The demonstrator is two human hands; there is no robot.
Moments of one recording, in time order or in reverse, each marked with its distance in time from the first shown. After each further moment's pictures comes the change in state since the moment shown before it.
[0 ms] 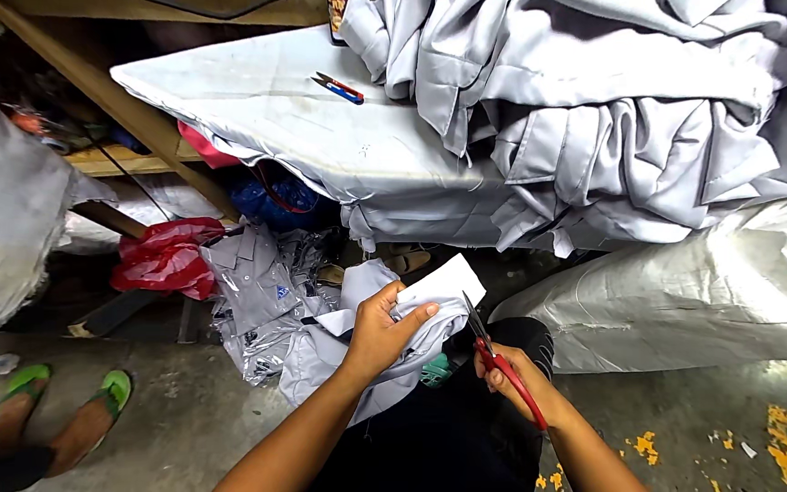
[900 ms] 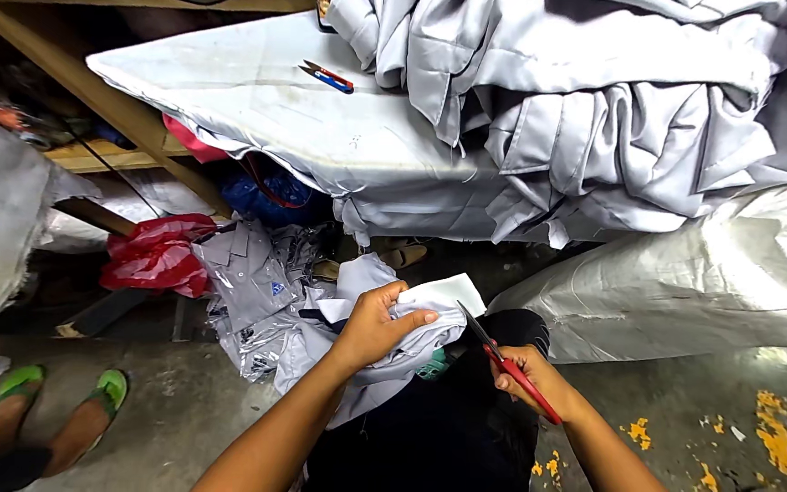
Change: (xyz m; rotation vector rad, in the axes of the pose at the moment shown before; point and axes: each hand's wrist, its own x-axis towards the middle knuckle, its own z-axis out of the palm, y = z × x) left_hand 0.006 0.005 -0.012 0.098 -0.247 -0.101; right_hand -0.018 0.009 -0.018 -0.008 -0.021 0.042
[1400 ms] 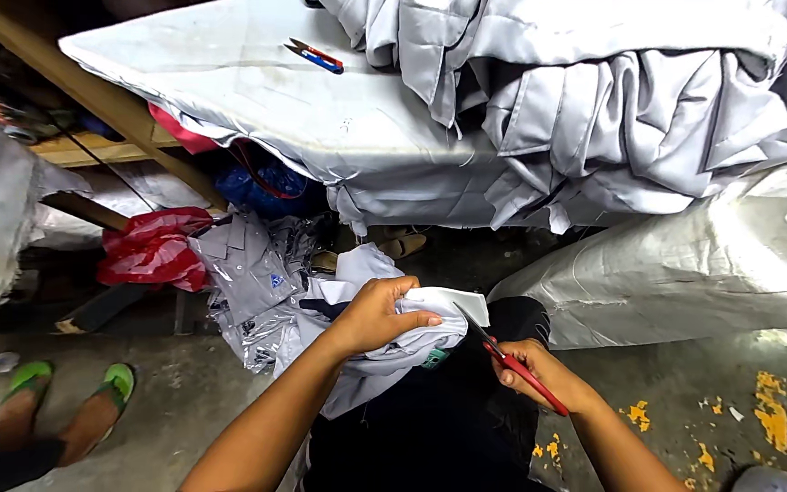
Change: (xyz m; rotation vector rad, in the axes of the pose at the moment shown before) left_hand 0.011 0.000 -0.011 0.241 -0.252 0.039; right_hand -0.008 0.000 -0.007 -0.069 -0.115 0.006
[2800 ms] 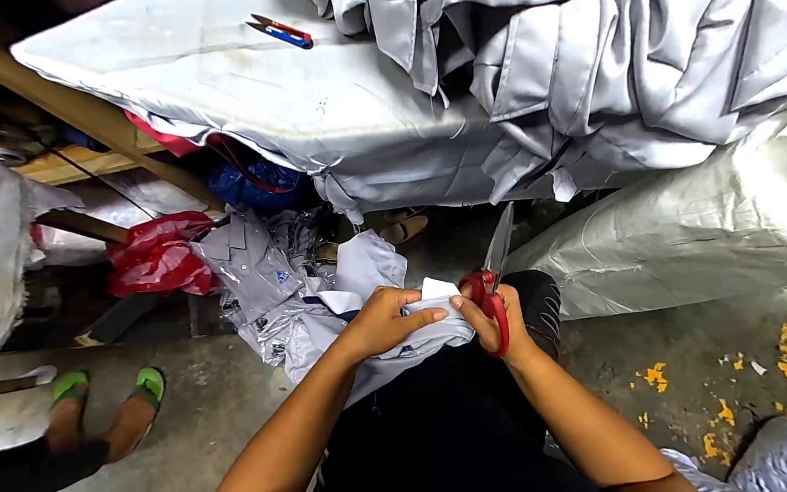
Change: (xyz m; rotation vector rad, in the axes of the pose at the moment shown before) left_hand -0.007 -0.020 0.019 0.046 -0.088 -0.031; right_hand 0.079 -0.020 0.054 0.205 0.625 -0.275
